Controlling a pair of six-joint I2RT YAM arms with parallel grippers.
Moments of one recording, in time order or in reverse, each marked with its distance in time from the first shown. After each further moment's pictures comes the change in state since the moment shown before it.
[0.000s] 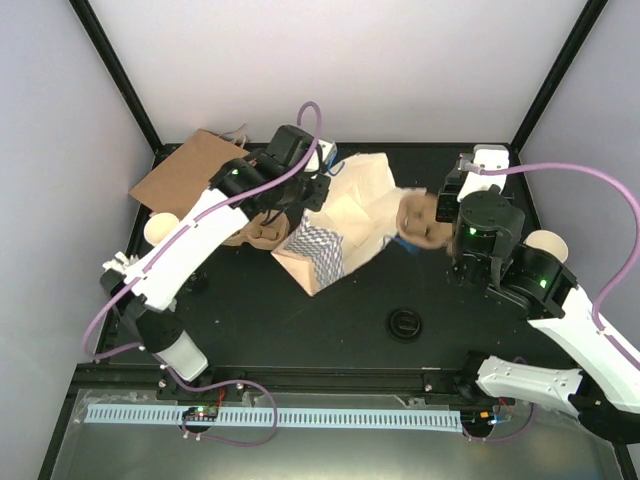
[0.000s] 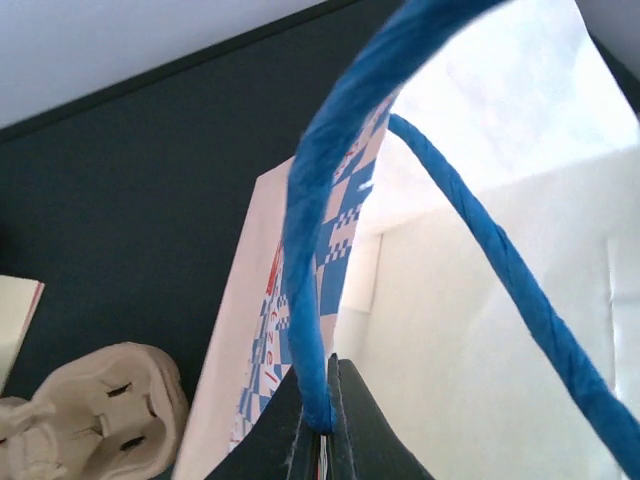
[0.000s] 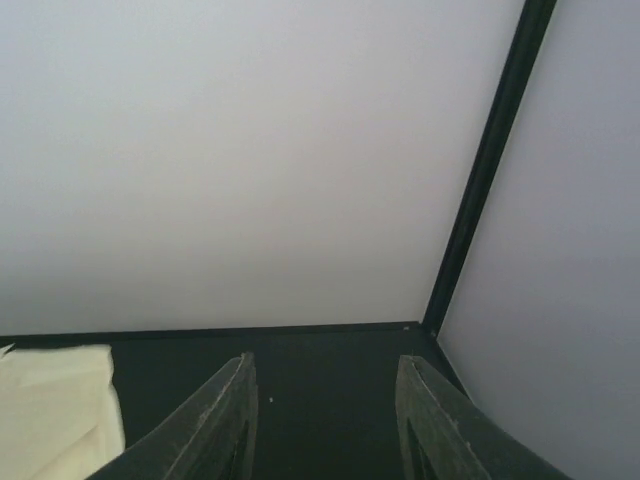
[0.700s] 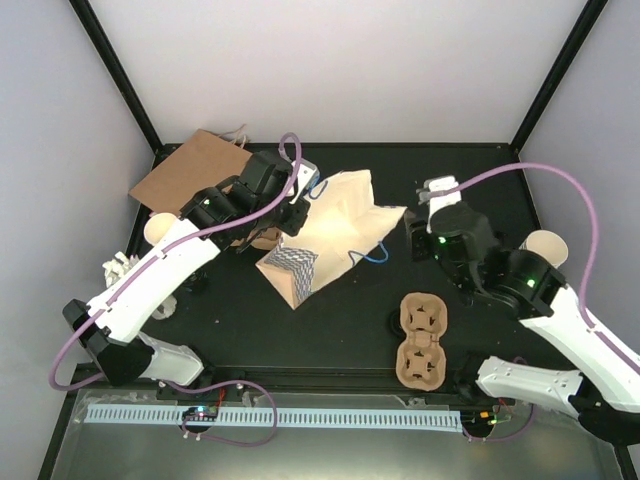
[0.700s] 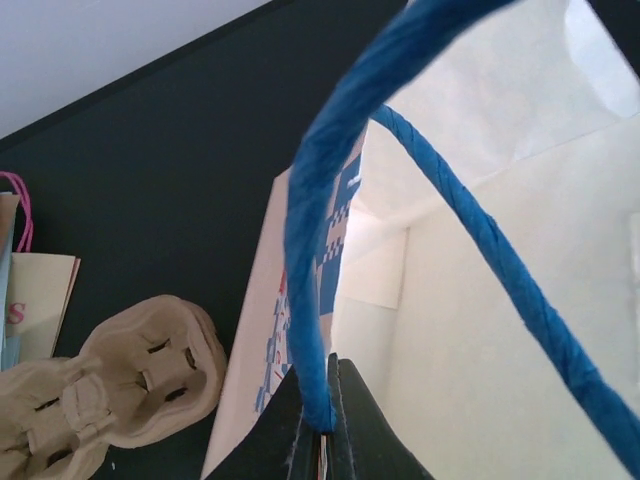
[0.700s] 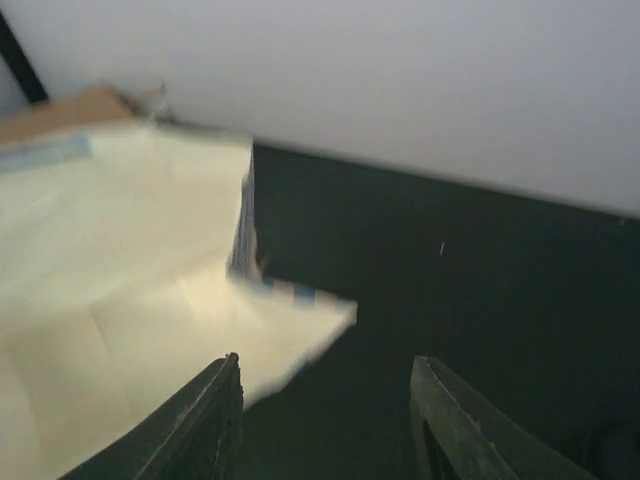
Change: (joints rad) left arm 0.001 -0.259 -0.282 0.050 0.014 0.129; right arm -0.013 -0.011 -0.041 -0.254 -0.466 0.189
